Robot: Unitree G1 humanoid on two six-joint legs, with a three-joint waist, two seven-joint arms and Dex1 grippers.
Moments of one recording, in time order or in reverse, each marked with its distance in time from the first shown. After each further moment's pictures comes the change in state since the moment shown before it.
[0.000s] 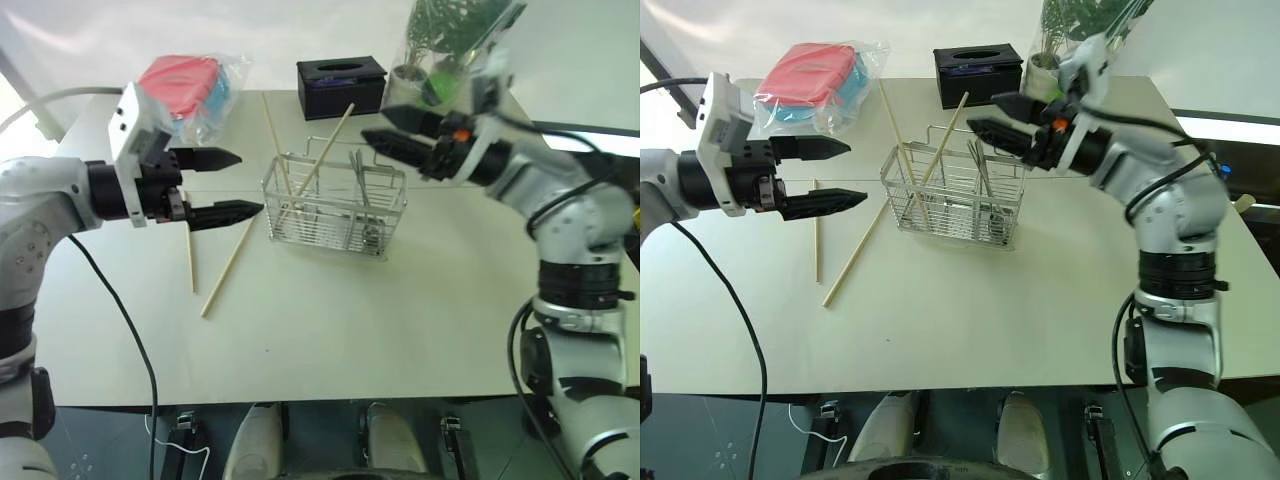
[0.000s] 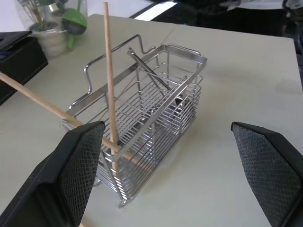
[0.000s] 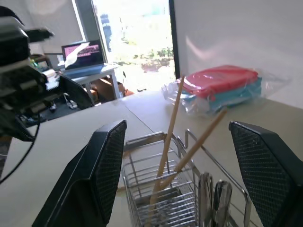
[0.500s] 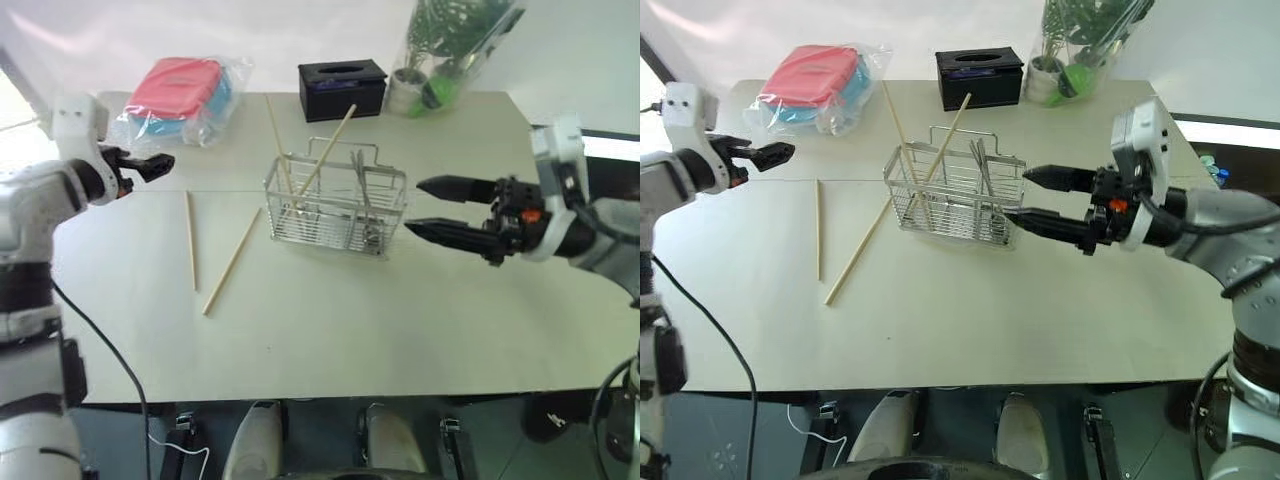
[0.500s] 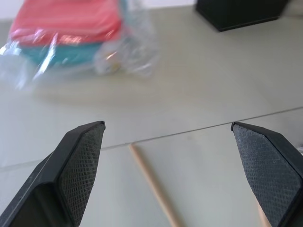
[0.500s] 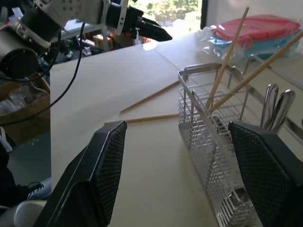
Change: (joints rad) left arm -0.224 -0.177 0.027 0.635 0.352 0.157 0.604; right arm 0.478 -0.253 -0.169 -0.483 0.207 0.142 0.032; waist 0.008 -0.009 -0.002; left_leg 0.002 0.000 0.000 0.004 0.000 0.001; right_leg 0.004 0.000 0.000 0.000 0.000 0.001
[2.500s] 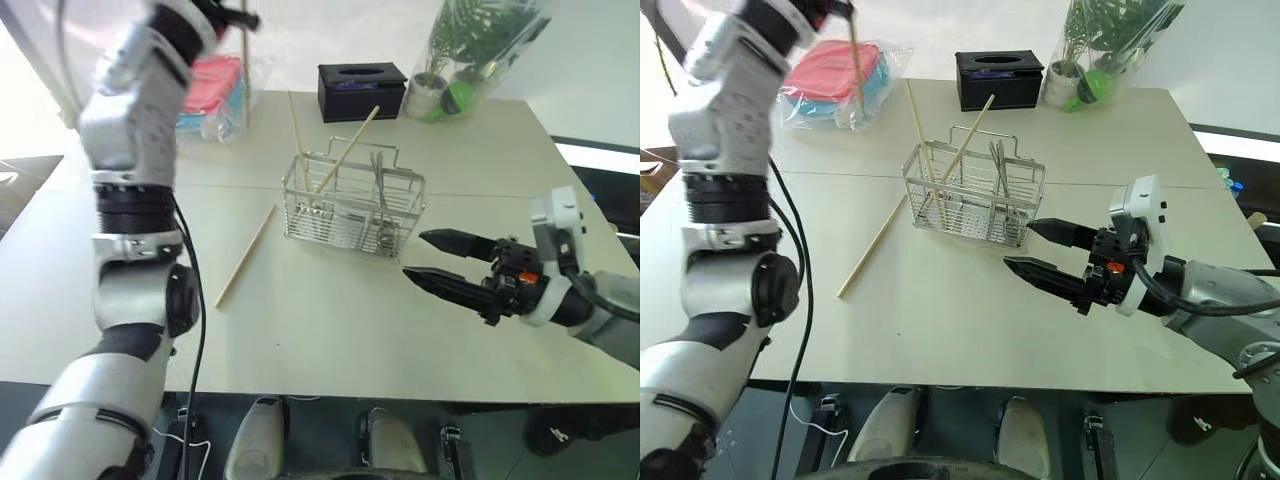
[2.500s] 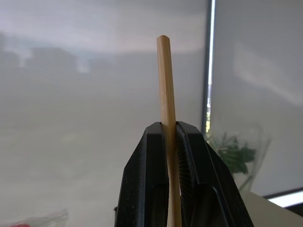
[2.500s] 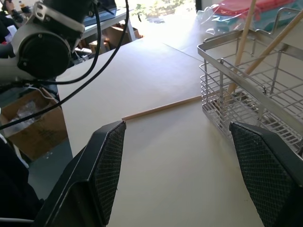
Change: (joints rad) left arm -0.308 -0.454 -0.056 -0.034 0.033 -0.684 -0.079; right arm 0.326 -0.036 -0.094 -0.172 0.296 -0.101 -0.295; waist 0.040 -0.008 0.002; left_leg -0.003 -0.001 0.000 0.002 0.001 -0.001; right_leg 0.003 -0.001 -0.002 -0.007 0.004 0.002
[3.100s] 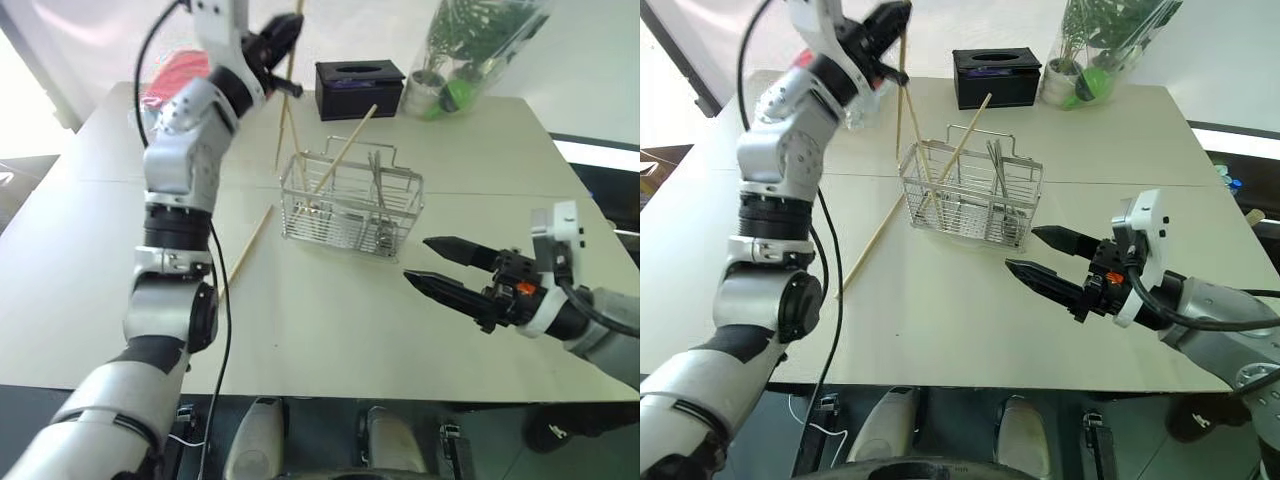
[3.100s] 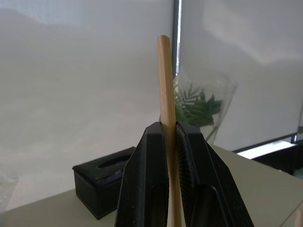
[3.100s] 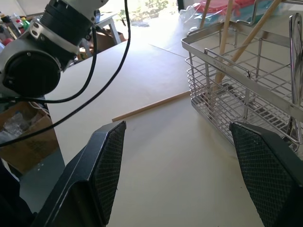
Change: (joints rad) left arm -0.054 -0.037 0.028 0.110 0.011 -0.039 -0.026; right arm 0.099 0.009 -0.009 -0.046 0.015 -0.057 -0.068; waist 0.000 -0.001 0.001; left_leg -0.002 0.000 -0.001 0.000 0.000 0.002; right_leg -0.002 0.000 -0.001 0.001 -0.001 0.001
